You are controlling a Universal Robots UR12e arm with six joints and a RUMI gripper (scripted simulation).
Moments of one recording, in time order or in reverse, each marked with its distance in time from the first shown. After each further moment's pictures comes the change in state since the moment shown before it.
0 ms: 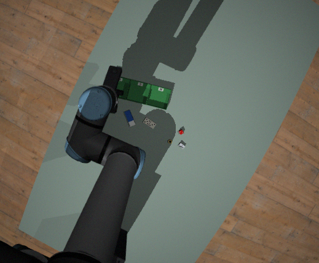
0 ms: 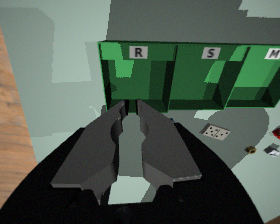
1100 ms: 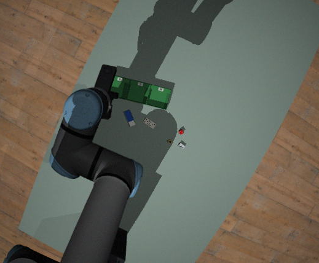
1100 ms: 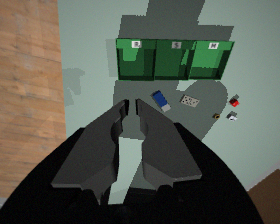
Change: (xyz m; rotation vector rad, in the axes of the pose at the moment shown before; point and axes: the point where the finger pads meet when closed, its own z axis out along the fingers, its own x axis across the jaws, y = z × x) arm 0.000 0.000 -0.139 0.001 0.000 0.000
